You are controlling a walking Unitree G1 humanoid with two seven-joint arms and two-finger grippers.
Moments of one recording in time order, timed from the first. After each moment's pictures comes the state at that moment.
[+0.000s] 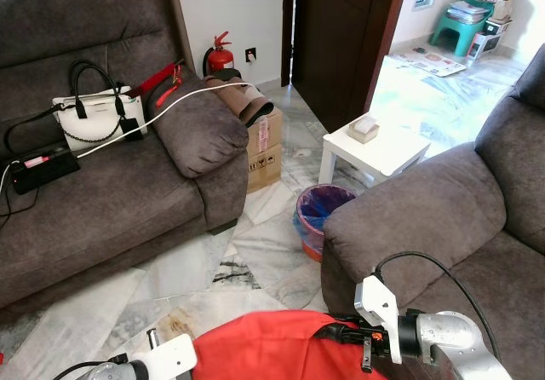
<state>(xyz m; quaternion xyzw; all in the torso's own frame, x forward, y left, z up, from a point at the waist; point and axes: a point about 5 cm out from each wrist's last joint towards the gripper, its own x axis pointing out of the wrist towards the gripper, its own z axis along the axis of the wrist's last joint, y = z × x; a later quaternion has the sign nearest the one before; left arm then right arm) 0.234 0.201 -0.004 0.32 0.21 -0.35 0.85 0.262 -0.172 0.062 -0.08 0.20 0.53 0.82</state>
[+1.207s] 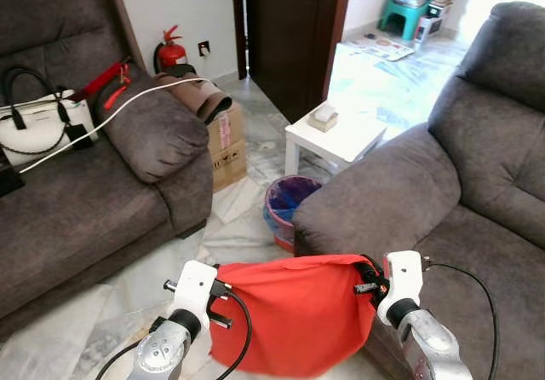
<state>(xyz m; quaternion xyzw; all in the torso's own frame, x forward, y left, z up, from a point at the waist) 0.269 0.148 0.057 0.11 0.06 -0.14 0.98 0.298 -0.182 0.042 0.01 0.14 0.13 0.98</state>
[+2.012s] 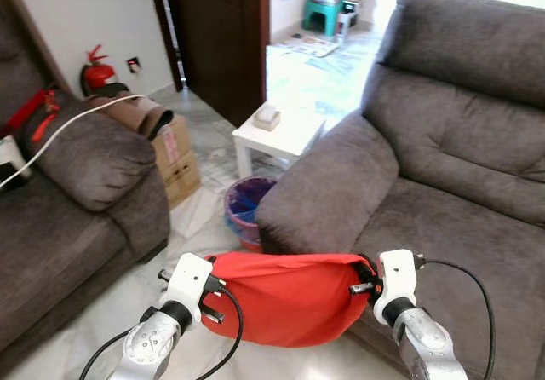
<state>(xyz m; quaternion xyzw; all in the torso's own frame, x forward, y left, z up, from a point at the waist) 0.272 0.156 0.063 0.10 0.05 -0.16 0.98 0.302 -0.181 0.043 -0.01 0.13 0.13 0.98</state>
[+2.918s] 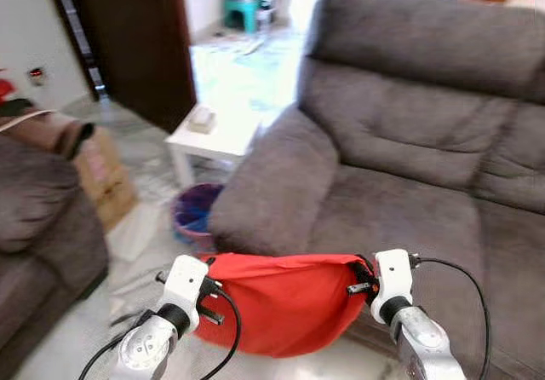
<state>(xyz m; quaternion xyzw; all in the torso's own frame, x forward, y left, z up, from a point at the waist) 0.265 0.161 0.066 0.08 0.04 -0.16 0.98 0.306 -0.175 0.043 -0.01 0.13 0.13 0.98</state>
